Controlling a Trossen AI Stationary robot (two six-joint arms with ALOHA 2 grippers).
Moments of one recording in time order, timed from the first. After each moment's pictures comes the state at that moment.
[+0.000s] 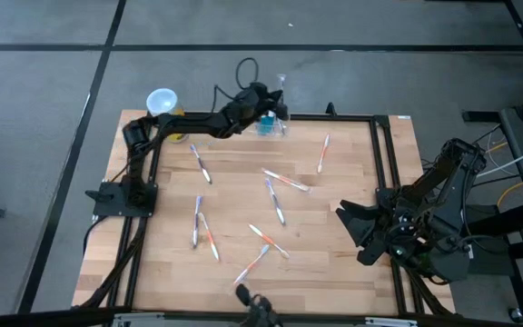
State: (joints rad) left arm 0.50 1.96 1.34 0.52 -0.35 -0.34; right arm 0.99 1.38 1.38 -0.03 1.57 0.81
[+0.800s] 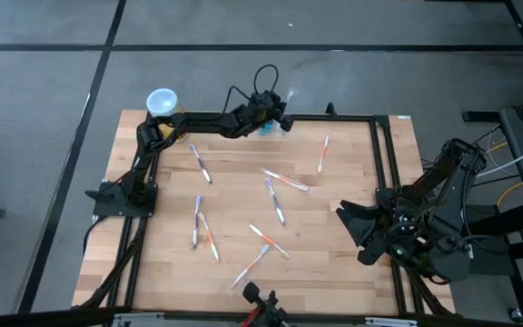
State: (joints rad) left arm 0.49 2.09 1.46 0.30 -0.33 -0.20; right arm 0.99 1.38 1.38 -0.03 1.57 0.82
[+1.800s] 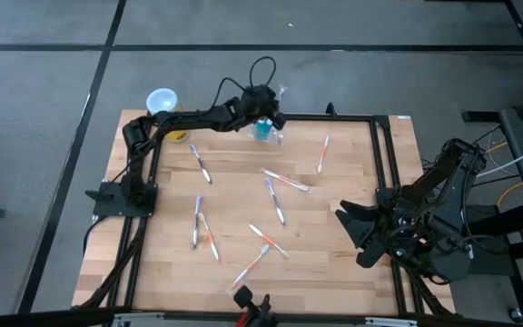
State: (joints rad) left arm 0.50 1.96 1.46 0.06 -0.30 -0.16; right arm 1.00 1.38 1.38 -0.03 1.56 0.74
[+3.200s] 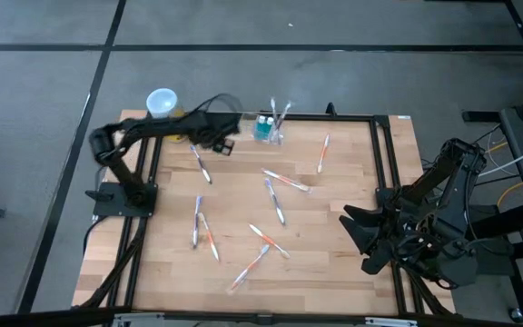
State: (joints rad) left arm 0.48 1.65 1.18 -1.02 -0.41 -0.83; right arm 1.04 1.38 1.38 -0.03 1.57 0.71
